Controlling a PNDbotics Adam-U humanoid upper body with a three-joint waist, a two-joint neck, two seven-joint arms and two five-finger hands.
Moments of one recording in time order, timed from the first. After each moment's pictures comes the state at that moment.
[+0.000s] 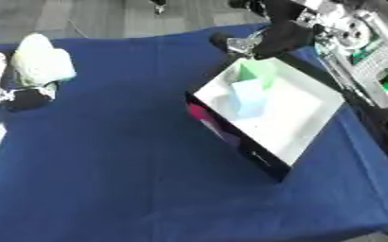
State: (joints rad) left arm -0.64 0.26 -0.32 -1.51 -0.59 0.54 0.05; right arm -0.58 -0.75 0.20 -1.85 -0.17 0.13 0.33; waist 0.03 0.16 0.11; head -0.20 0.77
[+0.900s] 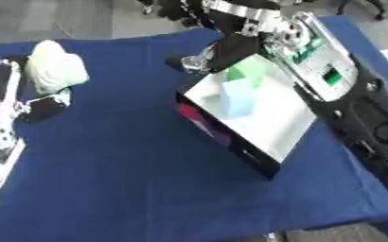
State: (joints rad) left arm -0.65 0.16 -0.37 -1.45 -0.65 0.43 0.15; right arm -0.65 -0.68 0.28 -1.80 -0.10 0.16 0.43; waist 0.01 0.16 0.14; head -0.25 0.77
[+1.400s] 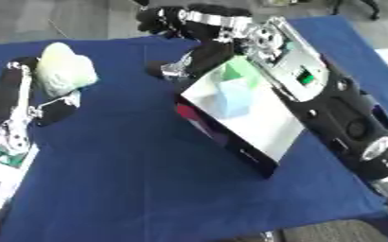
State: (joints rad) left arm -0.66 0.09 -0.39 -1.42 -0.68 0.39 0.21; right arm -0.67 -0.64 0.31 -1.77 -0.06 0.19 0.47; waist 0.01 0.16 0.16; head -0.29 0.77
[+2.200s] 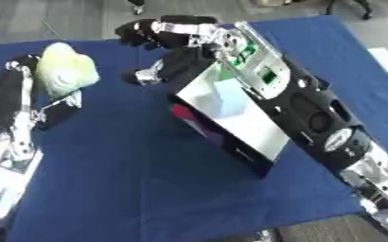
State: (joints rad) left arm -0.68 0.04 -0.41 -1.40 -0.78 0.34 0.25; right arm -0.70 -0.59 0.34 -1.69 0.00 0.21 0.50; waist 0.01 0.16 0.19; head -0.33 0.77
